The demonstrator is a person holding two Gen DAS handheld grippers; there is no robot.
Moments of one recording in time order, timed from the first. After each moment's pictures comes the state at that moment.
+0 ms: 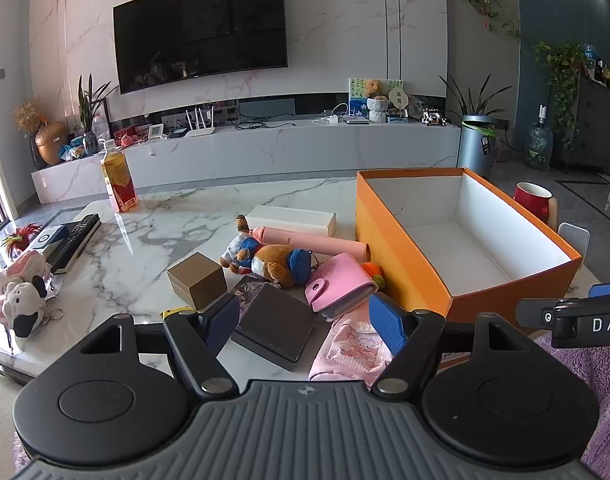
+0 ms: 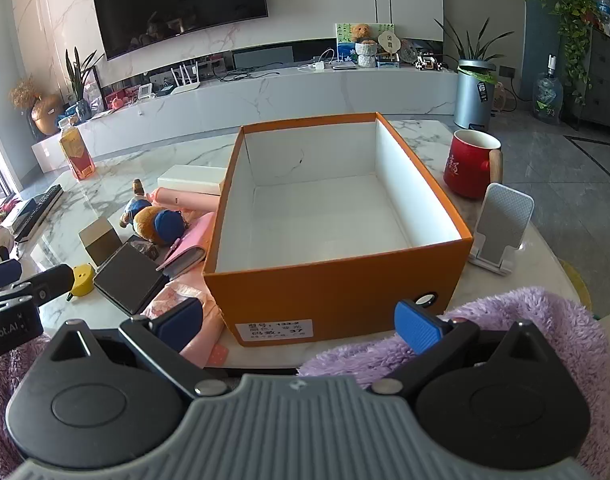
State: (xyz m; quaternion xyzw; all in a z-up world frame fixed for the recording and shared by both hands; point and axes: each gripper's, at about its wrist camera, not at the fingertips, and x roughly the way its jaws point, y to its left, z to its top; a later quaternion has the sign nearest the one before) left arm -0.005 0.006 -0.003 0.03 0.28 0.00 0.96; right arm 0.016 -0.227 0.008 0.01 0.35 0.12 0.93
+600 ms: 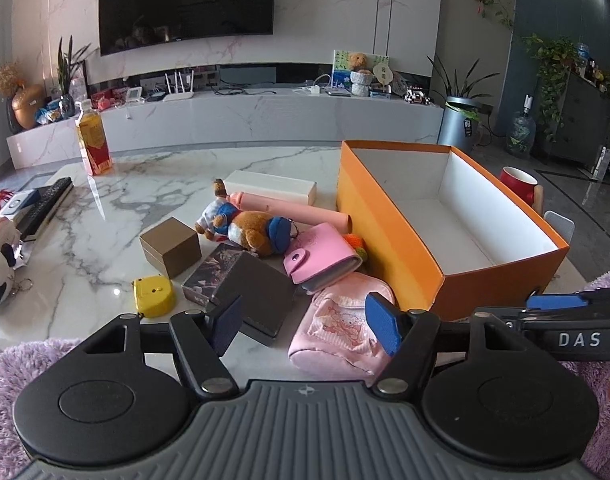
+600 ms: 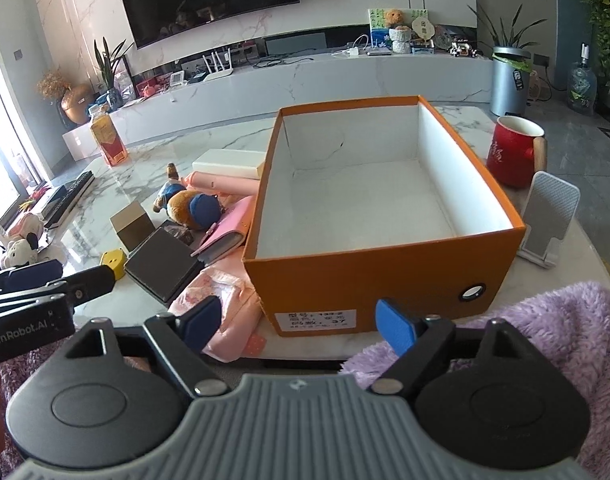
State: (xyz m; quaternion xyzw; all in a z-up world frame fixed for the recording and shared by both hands) left arm 0.012 0.019 -0.017 -0.01 0.33 -0.04 0.94; right arm 0.028 -0.209 -0.008 0.02 0.39 0.18 0.90
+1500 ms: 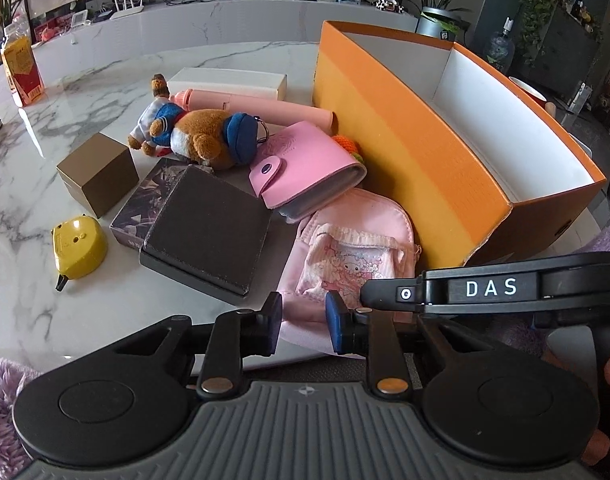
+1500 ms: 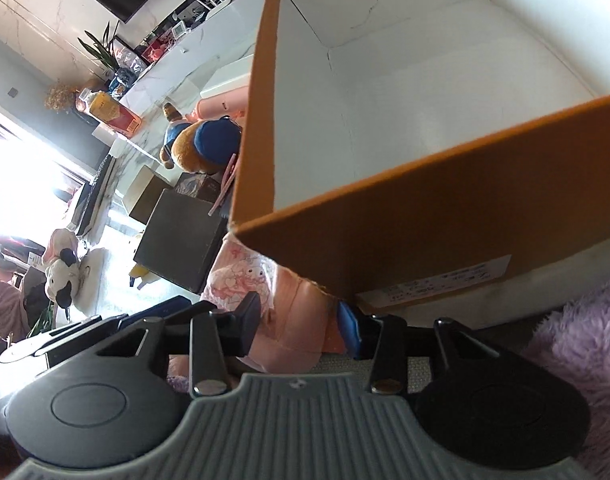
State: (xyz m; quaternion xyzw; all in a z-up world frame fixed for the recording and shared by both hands) left arm 0.080 0.022 -0.088 0.00 0.46 -0.10 0.88; right arm 0.115 -0.164 -0.108 0.18 0.53 0.23 0.80
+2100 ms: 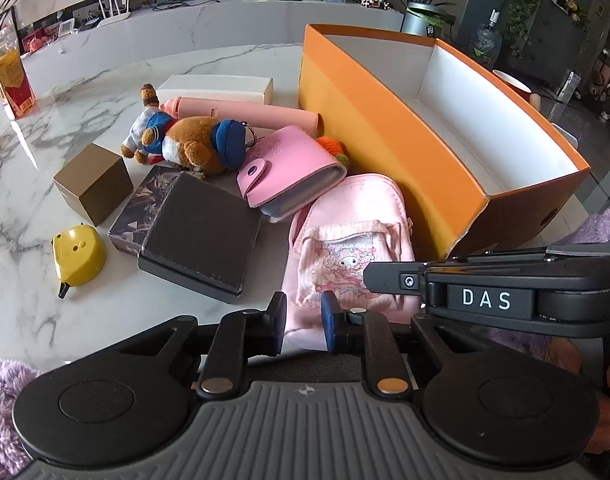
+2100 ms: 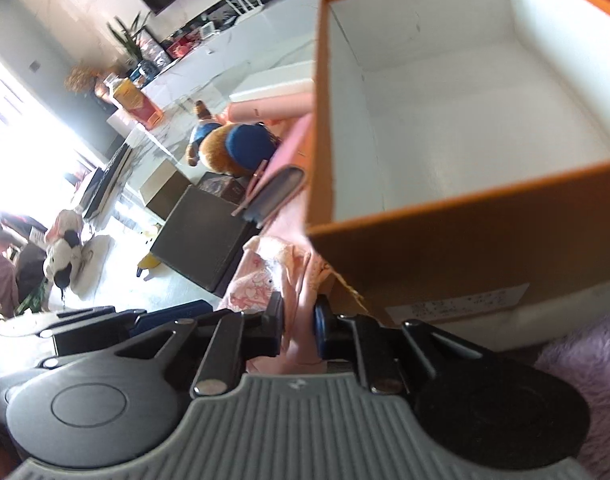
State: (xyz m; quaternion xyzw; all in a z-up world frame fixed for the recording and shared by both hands) left arm 0.072 0.018 -0.074 0.02 0.46 -0.12 0.88; right arm 0.099 -0.144 -0.079 0.10 0.47 0.26 0.84
